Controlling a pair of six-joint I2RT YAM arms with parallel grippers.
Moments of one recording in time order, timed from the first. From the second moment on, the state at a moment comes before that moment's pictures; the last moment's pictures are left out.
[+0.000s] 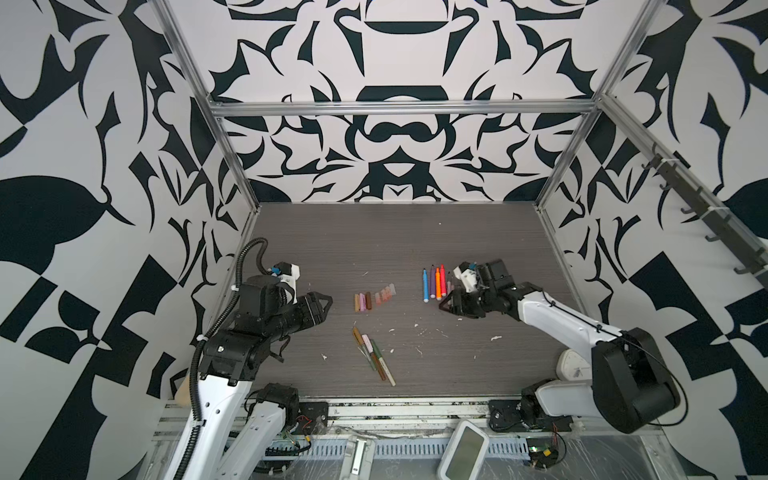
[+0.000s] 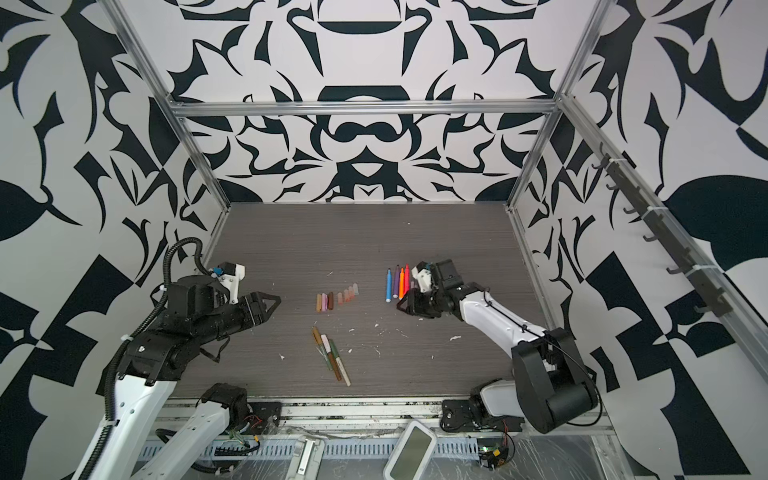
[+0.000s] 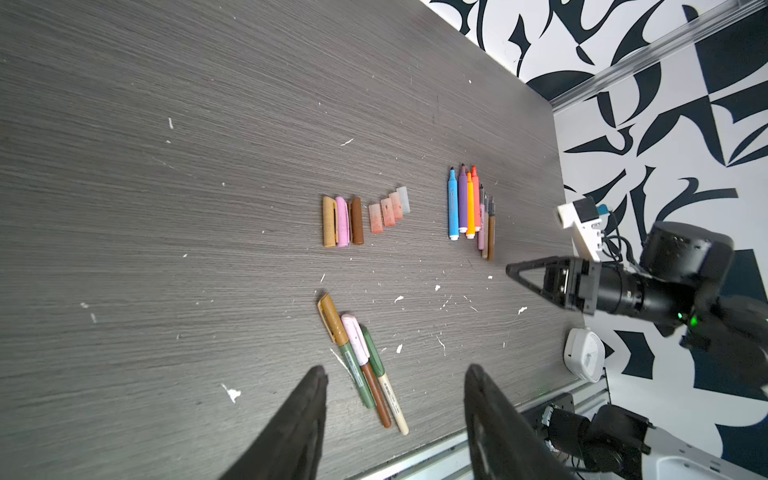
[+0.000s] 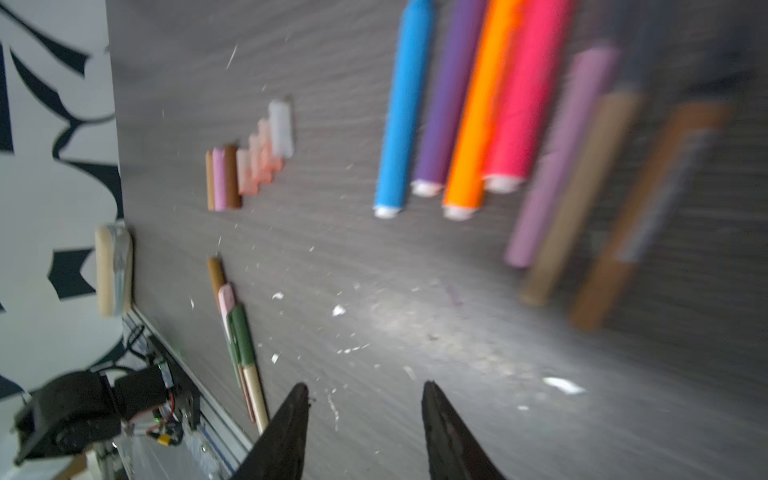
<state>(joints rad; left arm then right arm) -0.24 0.68 0.89 -0.92 0.33 -0.55 0.45 1.34 0.74 -0.42 -0.50 0.47</state>
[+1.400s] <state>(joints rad) -0.24 0.58 0.92 -0.94 0.24 -0.48 0.86 1.51 0.87 -0.45 -0.29 0.62</state>
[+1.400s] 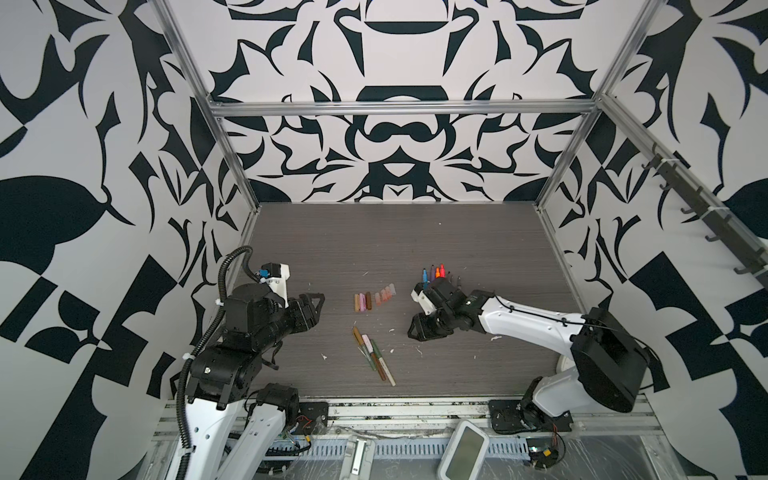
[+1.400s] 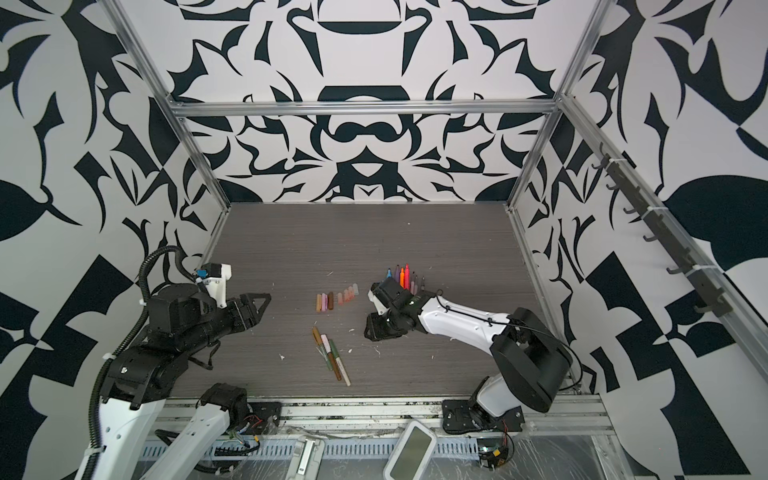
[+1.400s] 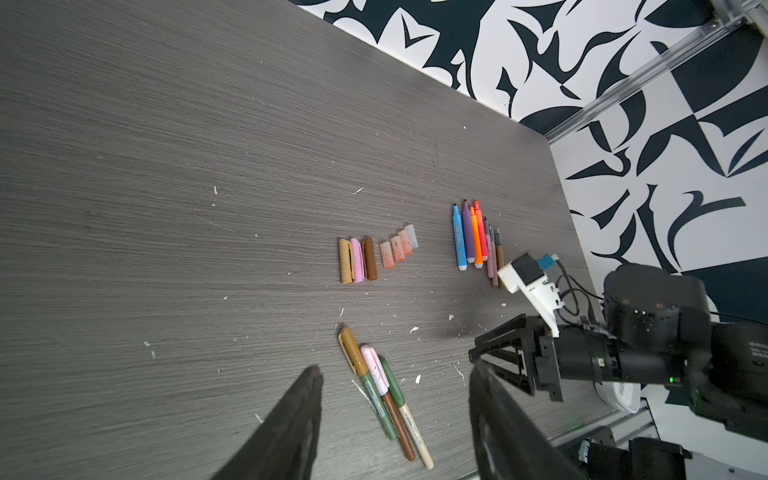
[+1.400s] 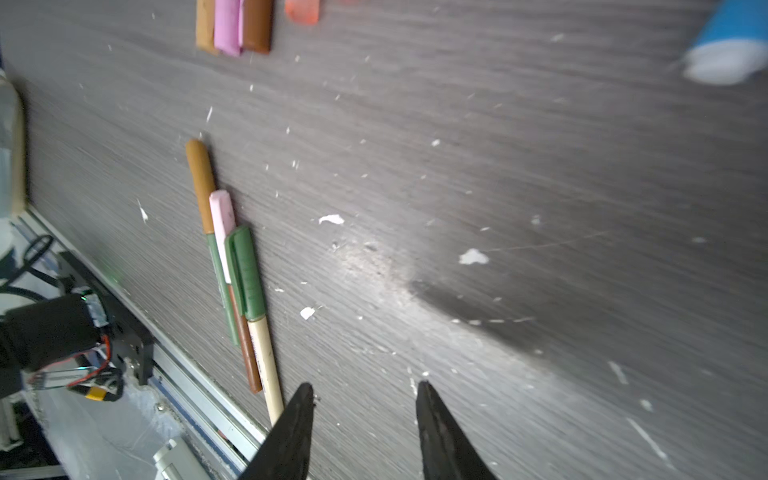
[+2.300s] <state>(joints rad) -0.24 0.60 0.91 -0.94 0.22 -0.48 1.32 1.95 1.36 -0.75 0.10 0.63</state>
